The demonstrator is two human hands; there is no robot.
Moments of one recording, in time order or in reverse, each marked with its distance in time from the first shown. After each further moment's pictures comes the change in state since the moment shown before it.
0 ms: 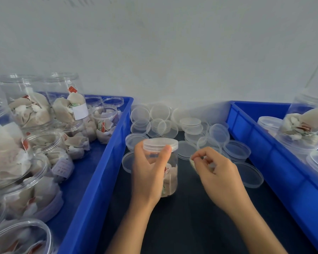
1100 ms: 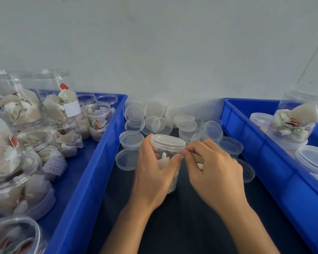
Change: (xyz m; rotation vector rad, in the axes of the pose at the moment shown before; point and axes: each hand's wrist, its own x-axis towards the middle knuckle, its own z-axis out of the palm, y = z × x) left_hand -0.013 0.000 0.007 0.202 -0.200 0.125; right_hand -0.010 -0.015 -0.004 -0.391 0.260 -0.381
